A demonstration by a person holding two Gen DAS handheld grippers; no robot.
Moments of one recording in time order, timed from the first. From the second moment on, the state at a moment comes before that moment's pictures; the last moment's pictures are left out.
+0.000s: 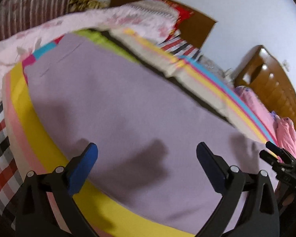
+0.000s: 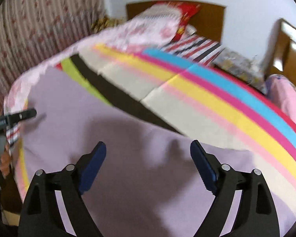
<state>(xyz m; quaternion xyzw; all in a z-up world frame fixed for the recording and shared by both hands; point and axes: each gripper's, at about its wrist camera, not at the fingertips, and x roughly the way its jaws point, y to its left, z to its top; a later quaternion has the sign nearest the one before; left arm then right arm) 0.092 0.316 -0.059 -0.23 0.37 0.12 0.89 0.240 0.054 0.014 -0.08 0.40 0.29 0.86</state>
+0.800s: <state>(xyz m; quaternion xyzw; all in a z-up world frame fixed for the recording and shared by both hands) 0.122 -0.080 -0.112 0.12 0.44 -0.26 0.85 0.243 -0.280 -0.025 0.24 0.49 0.15 0.82</state>
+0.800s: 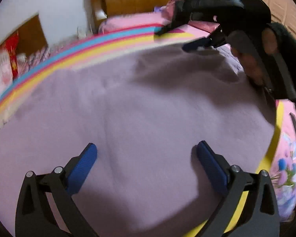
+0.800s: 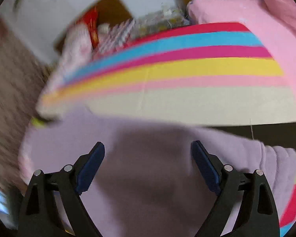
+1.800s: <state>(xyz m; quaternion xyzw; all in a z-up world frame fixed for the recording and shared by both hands) 0.114 -0.074 -0.112 0.12 0.43 -0.27 0.85 0.086 -0.237 -0.012 0.25 0.48 0.21 0.82</state>
